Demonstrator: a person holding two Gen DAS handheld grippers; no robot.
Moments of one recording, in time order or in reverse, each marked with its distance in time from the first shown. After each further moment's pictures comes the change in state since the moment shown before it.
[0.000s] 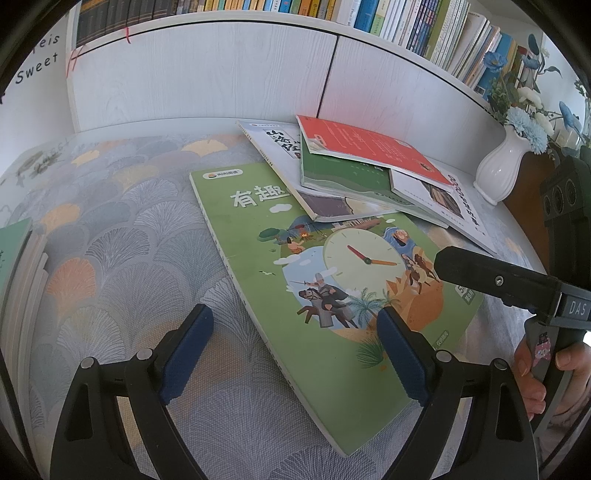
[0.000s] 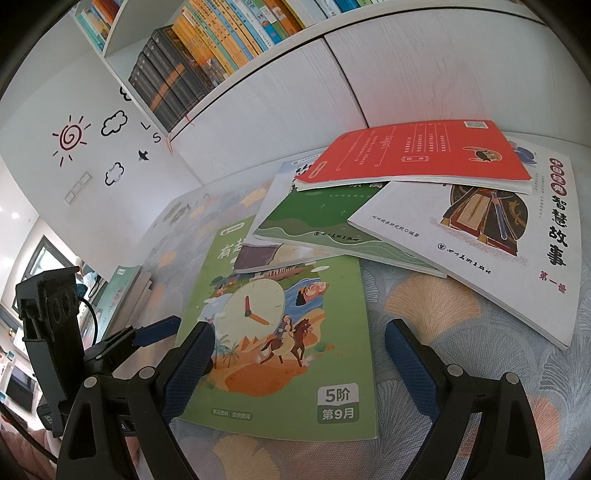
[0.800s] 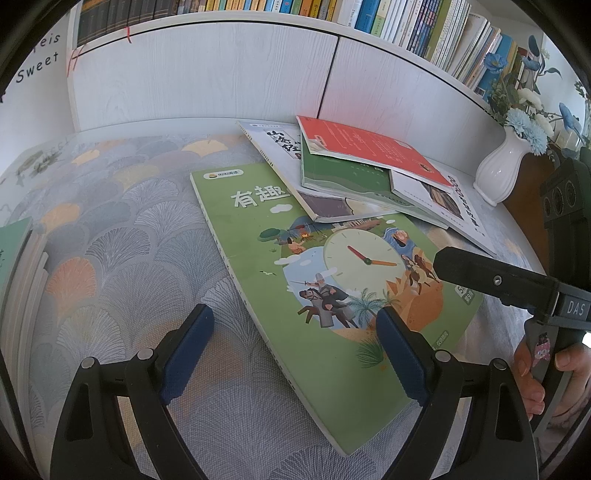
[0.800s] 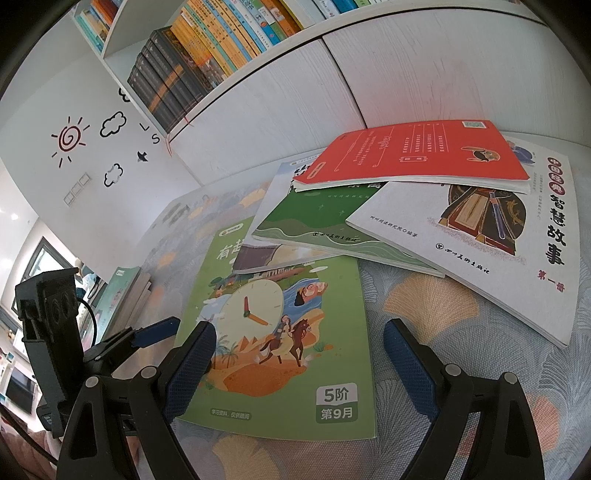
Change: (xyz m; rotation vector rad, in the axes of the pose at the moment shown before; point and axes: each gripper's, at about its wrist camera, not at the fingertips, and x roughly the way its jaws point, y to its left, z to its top) left arm -0.001 -0.001 0.000 -0.006 -0.003 0.000; right arm 0.000 0.002 -0.002 0.005 -0.004 -0.008
